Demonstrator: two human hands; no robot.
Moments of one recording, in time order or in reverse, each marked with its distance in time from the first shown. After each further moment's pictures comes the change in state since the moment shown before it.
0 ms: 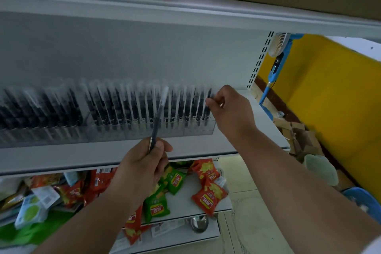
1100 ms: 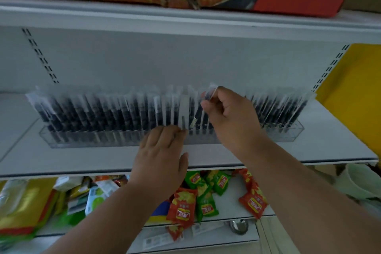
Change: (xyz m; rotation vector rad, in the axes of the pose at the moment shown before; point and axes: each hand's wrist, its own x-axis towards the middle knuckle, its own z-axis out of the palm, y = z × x) left_hand 0.025 -0.010 -0.190 1.411 0.162 0.584; right_hand -0.045 -0.198 0.094 0.220 -0.090 -0.268
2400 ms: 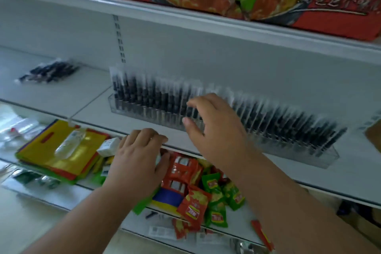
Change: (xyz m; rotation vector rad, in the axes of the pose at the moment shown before) left_hand -0.091 -0.017 -0.043 0.063 0.075 -0.359; right_hand -0.037 -0.058 0.023 -0.122 -0.171 -0.462
